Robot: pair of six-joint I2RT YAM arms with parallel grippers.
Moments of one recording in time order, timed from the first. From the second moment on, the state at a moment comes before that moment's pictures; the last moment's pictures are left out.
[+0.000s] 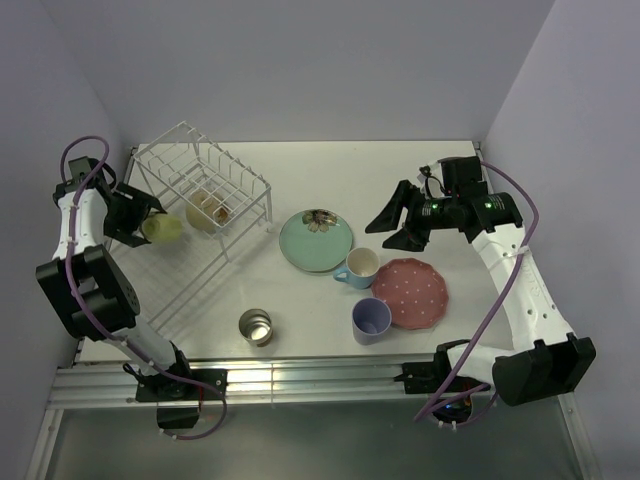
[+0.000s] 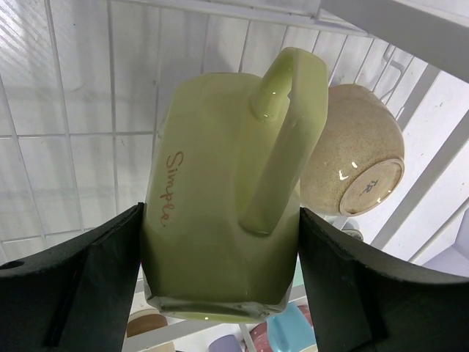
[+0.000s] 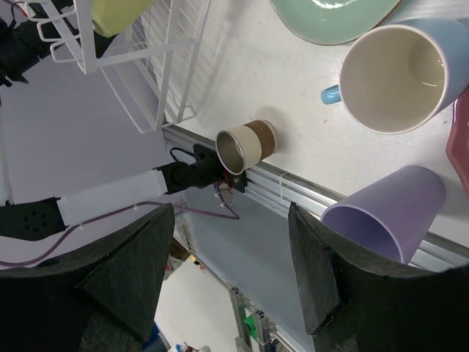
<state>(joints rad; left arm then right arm) 0.41 1.67 1.41 -0.90 0.21 -0.75 0.16 1.20 1.30 -1.02 -0.67 0.69</state>
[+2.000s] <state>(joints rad) 0.52 1.69 1.44 -0.88 0.35 -0.79 0.16 1.13 1.23 -1.04 -0.61 0.64</state>
